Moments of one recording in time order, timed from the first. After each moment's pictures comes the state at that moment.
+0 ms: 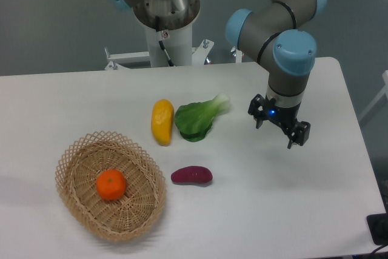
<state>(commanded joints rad) 2.66 -1.92 -1.68 -0.97 1.54 1.40</state>
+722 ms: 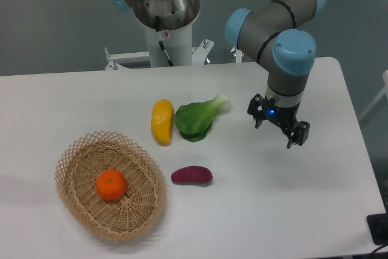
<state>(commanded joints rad) 2.61 -1.92 -1.70 -0.98 1.53 1.35</state>
